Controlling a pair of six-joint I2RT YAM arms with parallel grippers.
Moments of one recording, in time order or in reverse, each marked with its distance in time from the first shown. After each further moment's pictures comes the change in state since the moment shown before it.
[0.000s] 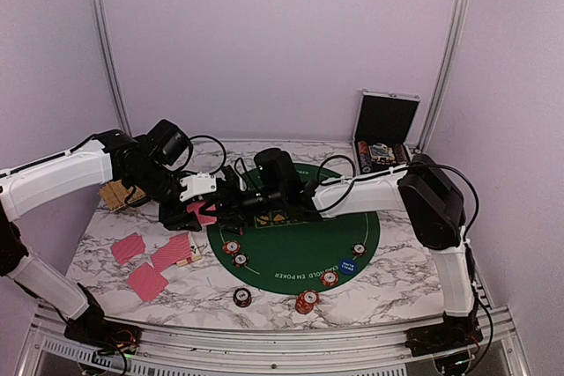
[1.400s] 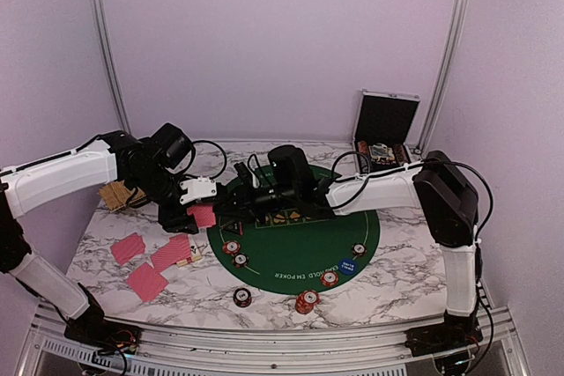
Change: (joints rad) left arm -0.002 0.029 0.000 -0.027 -0.045 -0.002; right arm -0.031 -0.091 -0.109 0.005 -0.003 0.003
